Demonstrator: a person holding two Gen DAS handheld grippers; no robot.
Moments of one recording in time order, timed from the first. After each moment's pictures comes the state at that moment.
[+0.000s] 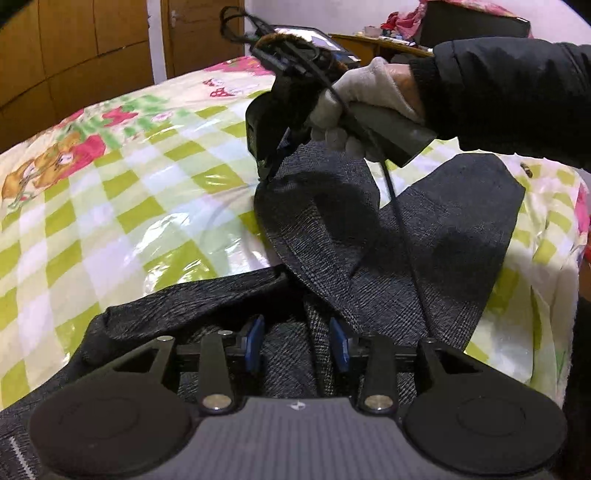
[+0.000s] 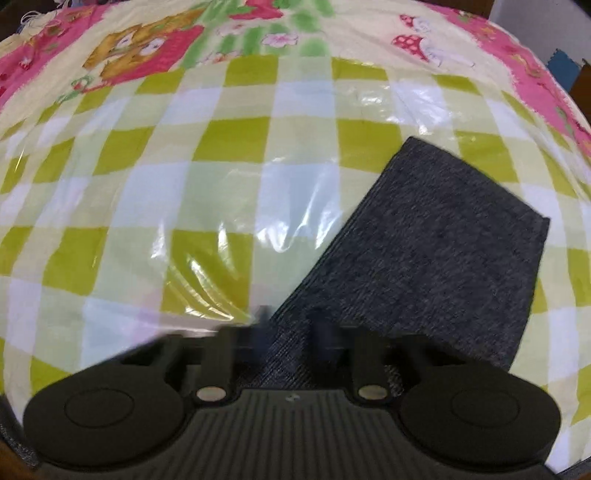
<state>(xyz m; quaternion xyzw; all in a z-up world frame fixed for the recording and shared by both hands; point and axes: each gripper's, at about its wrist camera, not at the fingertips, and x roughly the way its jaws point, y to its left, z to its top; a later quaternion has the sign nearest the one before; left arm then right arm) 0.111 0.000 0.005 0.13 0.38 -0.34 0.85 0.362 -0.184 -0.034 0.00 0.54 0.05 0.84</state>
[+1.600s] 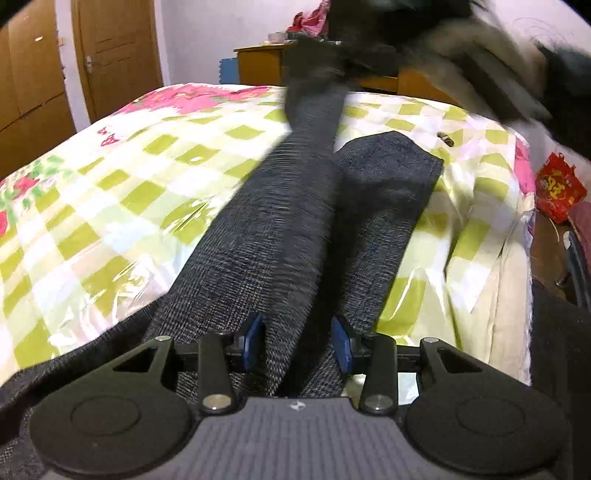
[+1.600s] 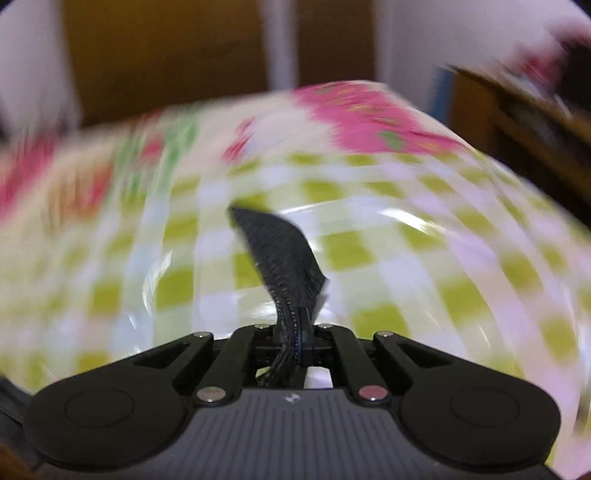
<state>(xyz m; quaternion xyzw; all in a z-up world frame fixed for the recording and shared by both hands) 0.063 -0.119 -0.012 0.19 0.34 -0.44 0.81 0.185 -0.382 0.052 0.14 0.36 -0.06 0.92</state>
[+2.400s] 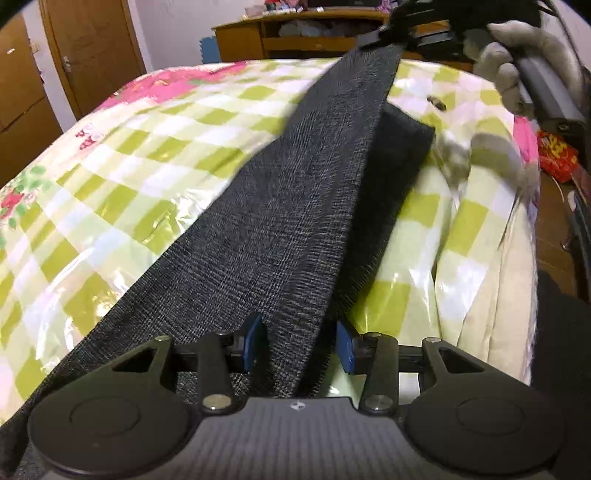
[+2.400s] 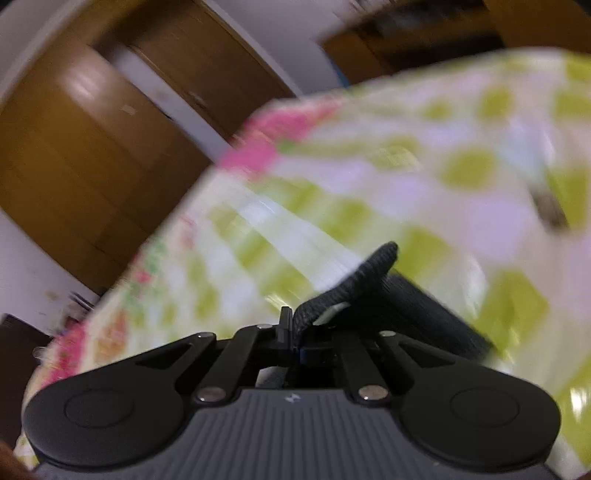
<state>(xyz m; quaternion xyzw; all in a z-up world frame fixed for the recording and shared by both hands) 0.057 -0.156 -0.008 0.25 0.36 -0.43 0.79 0.059 -0.494 0.004 0.40 0.23 -0.08 0.88</state>
